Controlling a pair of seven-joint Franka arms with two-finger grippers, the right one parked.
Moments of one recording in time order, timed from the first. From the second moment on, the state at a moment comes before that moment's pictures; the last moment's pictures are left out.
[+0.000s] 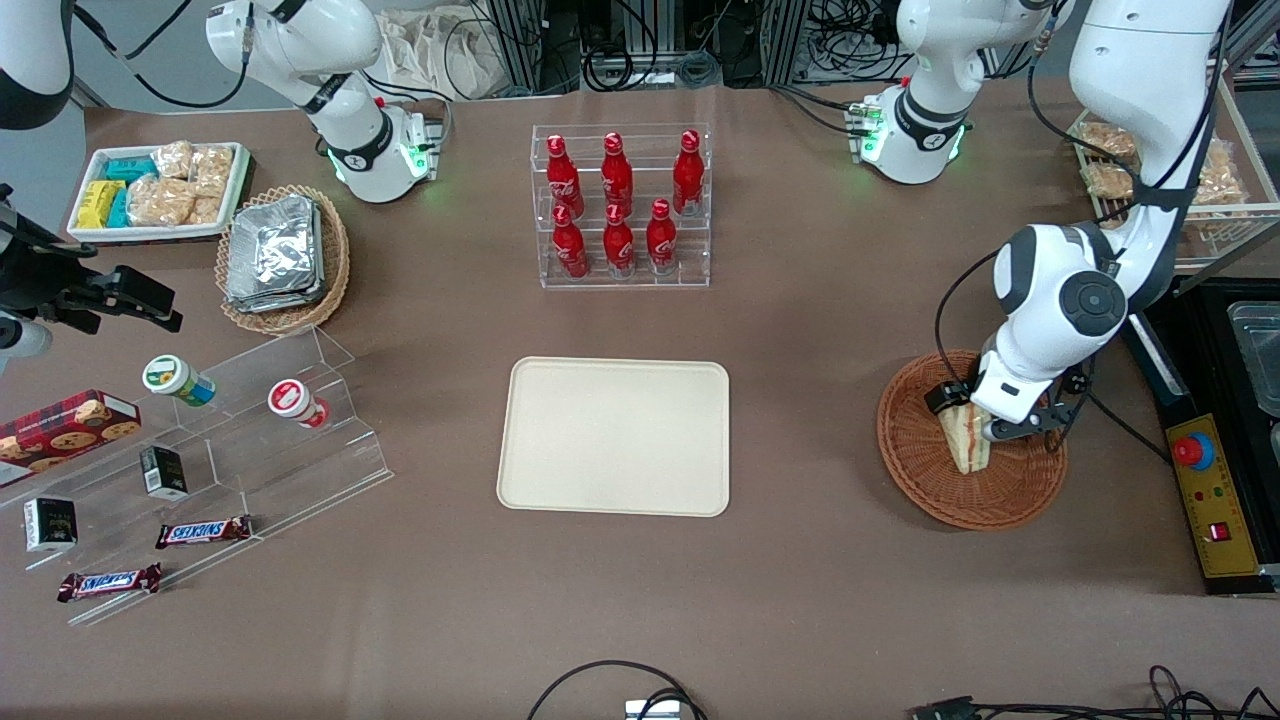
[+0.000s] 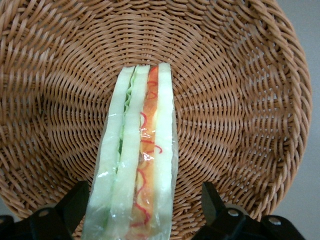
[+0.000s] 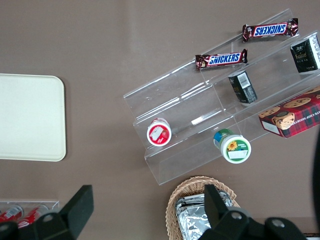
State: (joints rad) arm 0.13 0.27 -0.19 -2.25 0.11 2.53 -0.36
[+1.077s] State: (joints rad) arm 0.13 0.15 -0.21 -2.08 0.14 2.20 -0.37
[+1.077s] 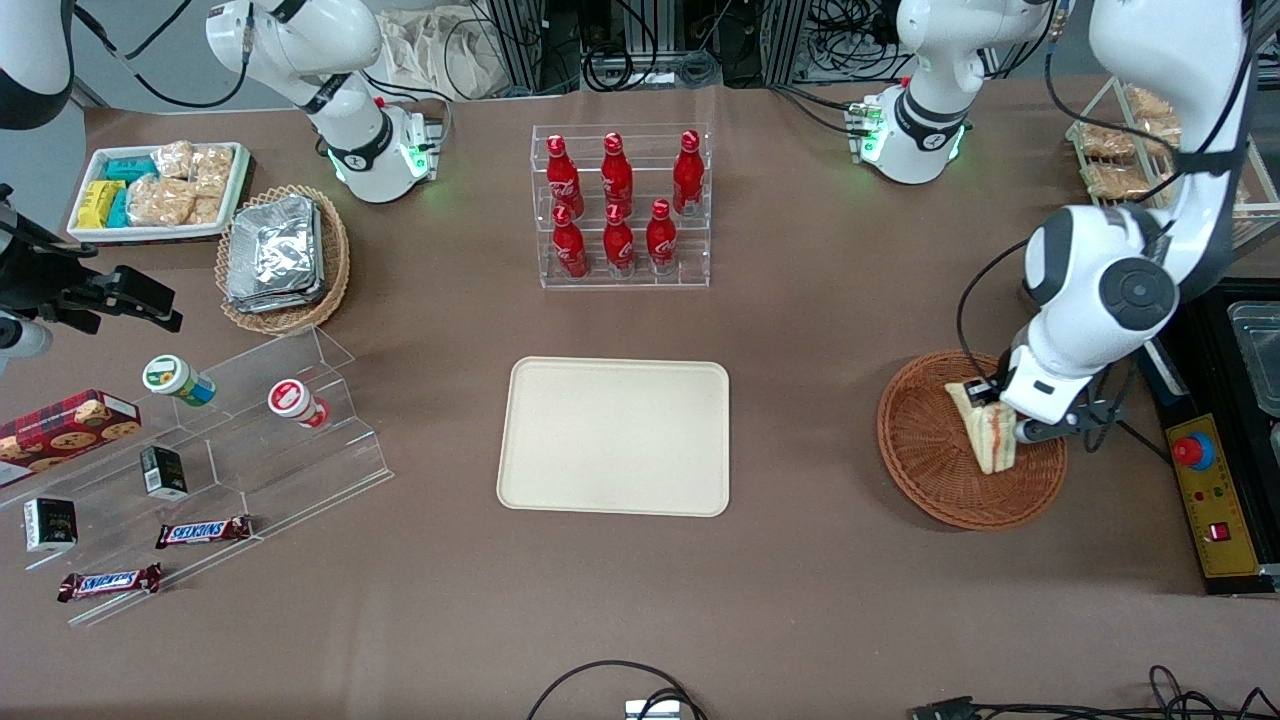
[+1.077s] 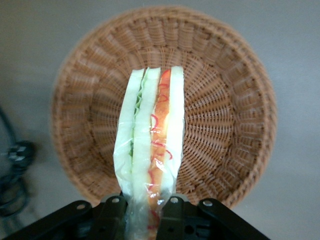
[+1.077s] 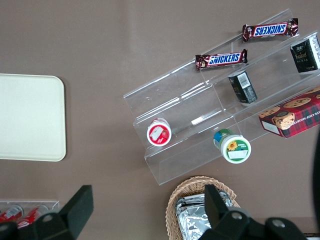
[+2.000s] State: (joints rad) arm -0.06 0.22 -0.43 -1.58 0.15 1.75 -0.51
